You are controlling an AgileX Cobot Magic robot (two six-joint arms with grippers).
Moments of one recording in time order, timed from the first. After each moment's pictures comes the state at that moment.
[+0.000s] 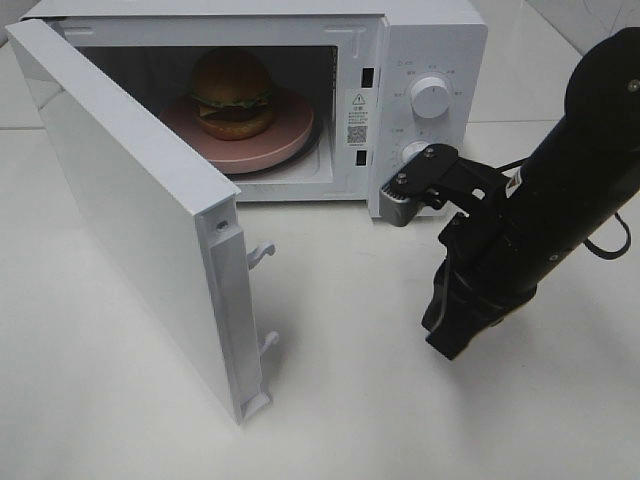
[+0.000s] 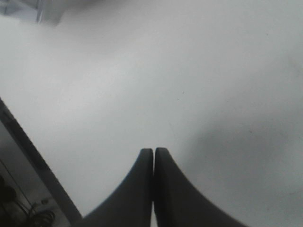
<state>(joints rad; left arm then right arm) 0.01 0.00 -0.52 -0.13 1.08 0.07 0.49 1.58 -0.83 0.32 0.63 -0.70</state>
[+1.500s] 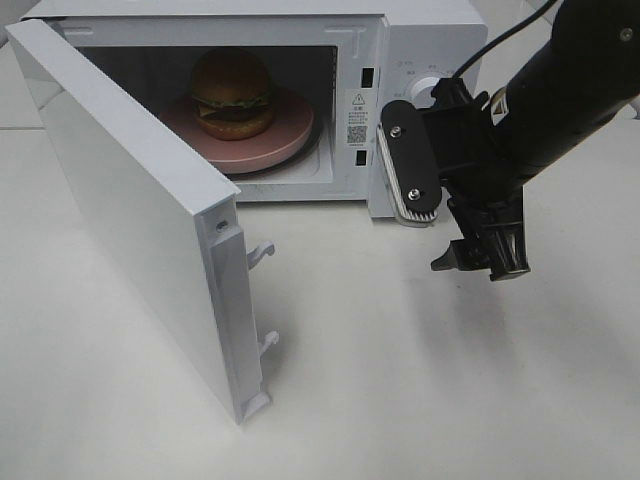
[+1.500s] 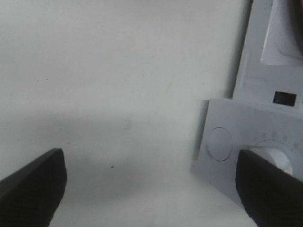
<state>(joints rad) 0.01 0.00 -0.52 -0.13 1.08 0.07 0.52 1.58 -0.98 -0.06 0.49 -1.22</state>
